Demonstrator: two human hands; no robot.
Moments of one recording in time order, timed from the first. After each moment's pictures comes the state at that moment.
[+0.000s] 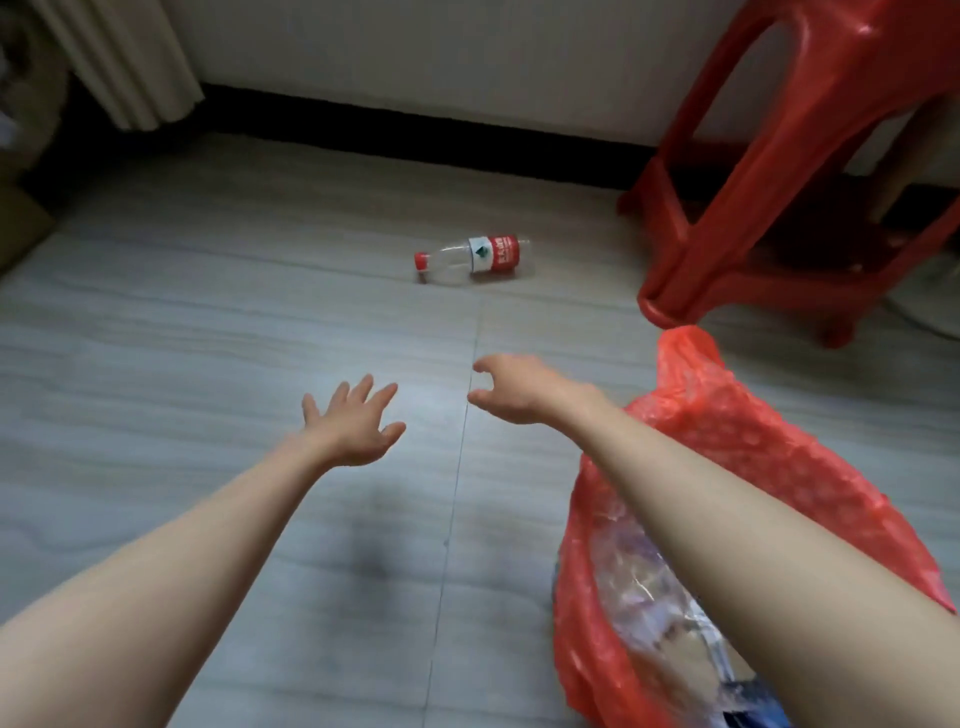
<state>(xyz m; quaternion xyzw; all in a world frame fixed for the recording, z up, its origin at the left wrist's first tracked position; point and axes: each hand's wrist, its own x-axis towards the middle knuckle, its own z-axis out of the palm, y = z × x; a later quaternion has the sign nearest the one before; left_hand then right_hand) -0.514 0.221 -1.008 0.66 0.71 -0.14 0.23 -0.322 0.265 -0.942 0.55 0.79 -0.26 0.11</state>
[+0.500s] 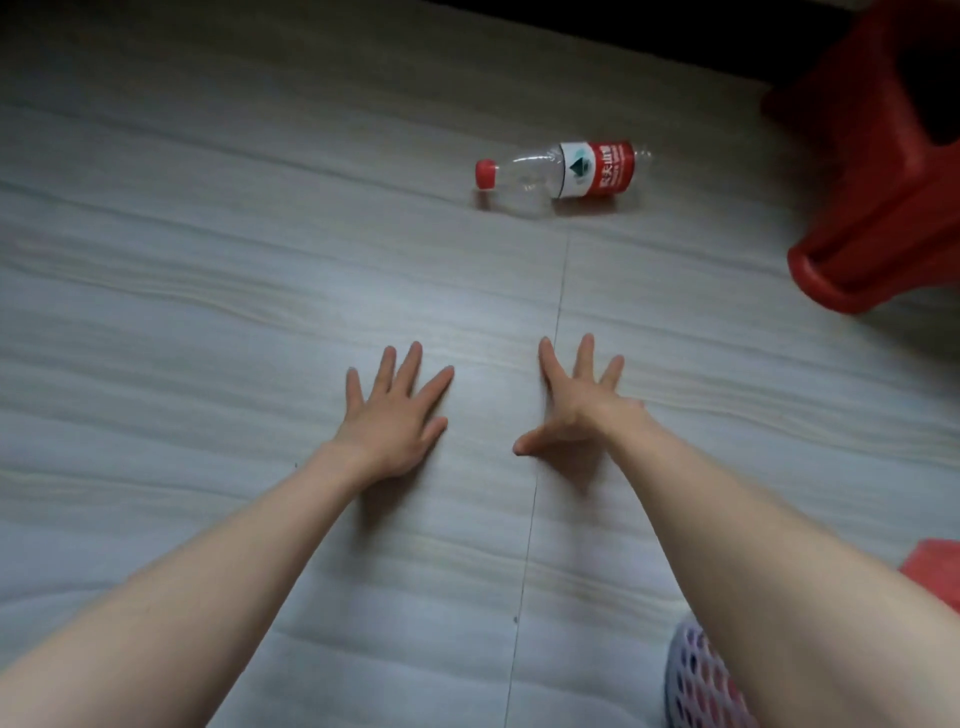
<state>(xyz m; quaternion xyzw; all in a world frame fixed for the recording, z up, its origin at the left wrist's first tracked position) -0.564 0.286 -1.151 0.68 0.67 -0.11 0.26 -0.366 0.349 -1.119 0.63 0.66 -0.31 0.27</state>
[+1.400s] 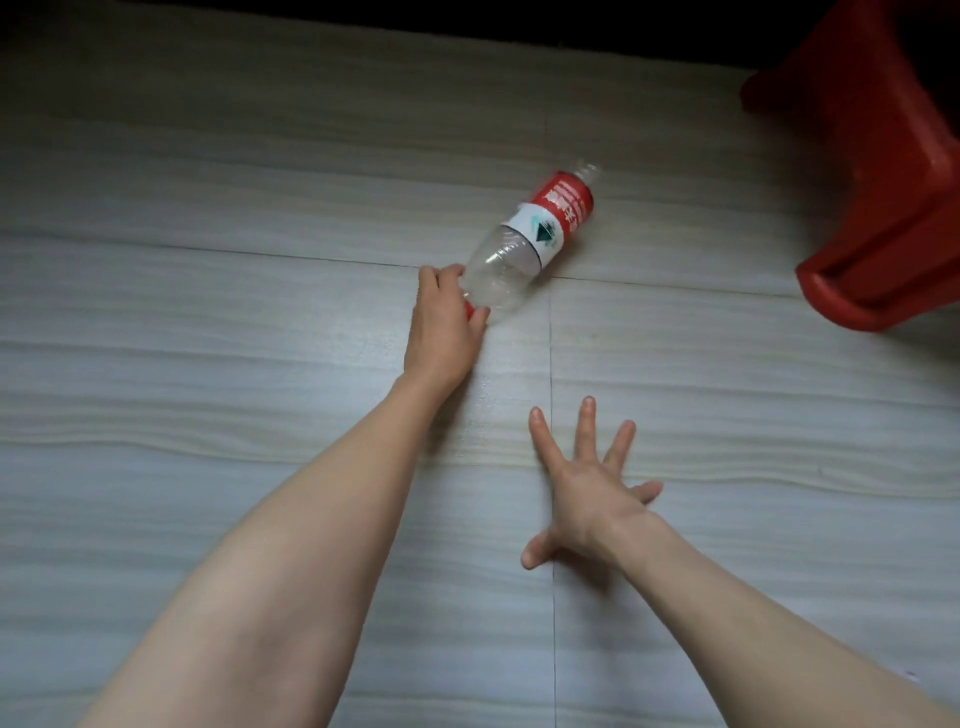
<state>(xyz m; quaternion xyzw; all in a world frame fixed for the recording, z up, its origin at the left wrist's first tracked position) -0.517 0.489 -1.165 0.61 0.69 0.29 0.27 -0.370 0.375 -1.133 0.64 0.62 -0.36 0.28</state>
